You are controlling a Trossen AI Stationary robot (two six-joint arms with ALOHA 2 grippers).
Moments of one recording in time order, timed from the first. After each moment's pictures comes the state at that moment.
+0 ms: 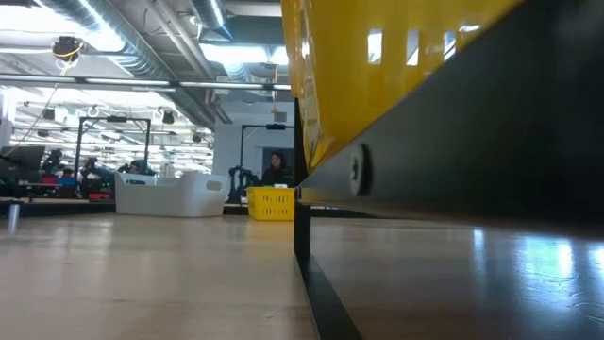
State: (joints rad) left arm -0.50 1.22 1.27 -0.48 -1.21 -0.02; right arm 0.69 1.49 1.68 -1.39 0.13 1.09
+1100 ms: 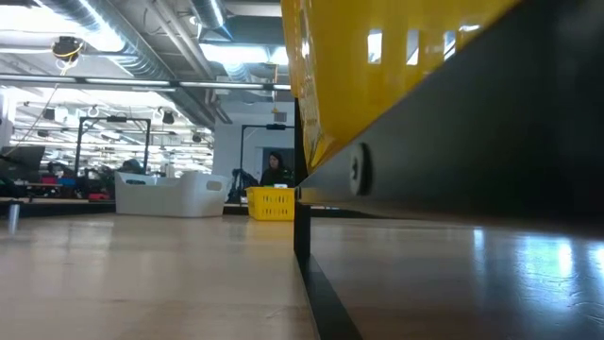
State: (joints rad) left arm -0.46 1.22 1.27 -0.48 -1.21 -0.02; right arm 0.67 1.48 1.34 -1.05 0.06 0.76
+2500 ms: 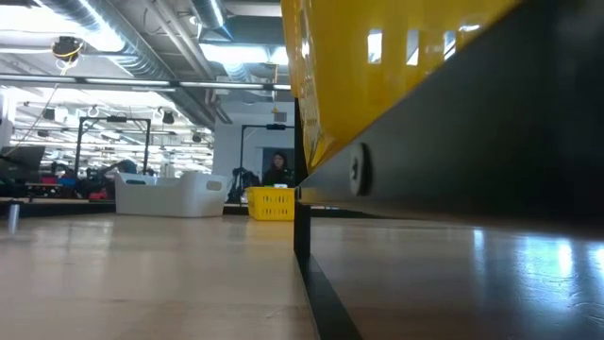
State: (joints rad) left arm -0.46 1.22 1.27 -0.48 -1.21 -0.01; right arm 0.65 1.48 1.34 -1.01 0.06 0.70
